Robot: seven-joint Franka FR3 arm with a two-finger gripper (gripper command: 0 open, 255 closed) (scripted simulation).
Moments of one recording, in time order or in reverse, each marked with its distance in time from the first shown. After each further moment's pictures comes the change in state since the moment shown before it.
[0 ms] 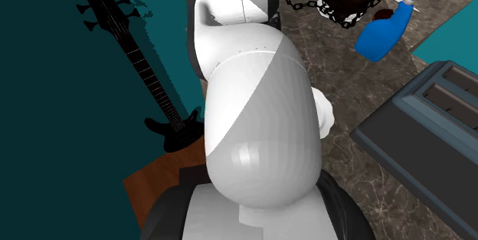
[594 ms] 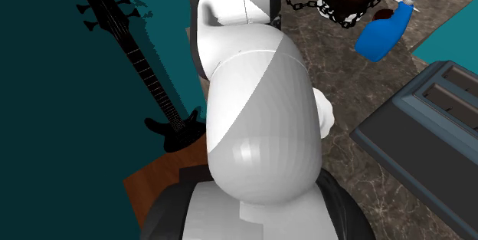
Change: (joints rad) arm -0.009 0.006 -0.004 -0.006 -0.002 0.004 -0.008
